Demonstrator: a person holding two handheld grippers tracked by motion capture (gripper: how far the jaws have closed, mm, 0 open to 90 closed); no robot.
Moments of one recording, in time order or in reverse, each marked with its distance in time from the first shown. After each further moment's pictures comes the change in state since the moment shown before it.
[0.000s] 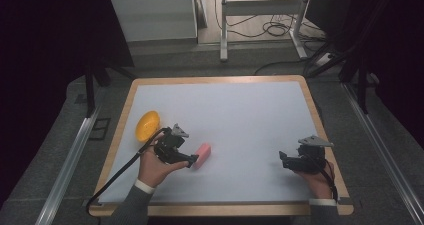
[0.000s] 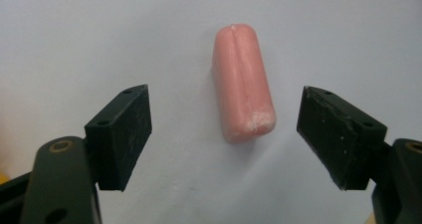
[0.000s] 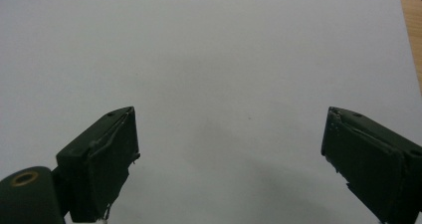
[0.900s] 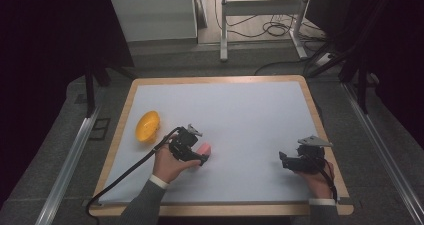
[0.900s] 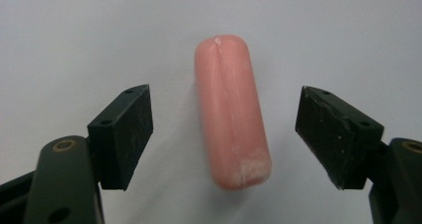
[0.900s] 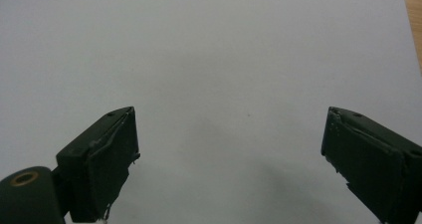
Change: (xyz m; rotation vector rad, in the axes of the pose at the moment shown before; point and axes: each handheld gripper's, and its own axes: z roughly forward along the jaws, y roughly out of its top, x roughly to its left) left arm -0.008 0.016 0.044 0.066 -0.024 -0.031; right arm -0.001 -0.002 0.003 0.012 -0.002 -0.002
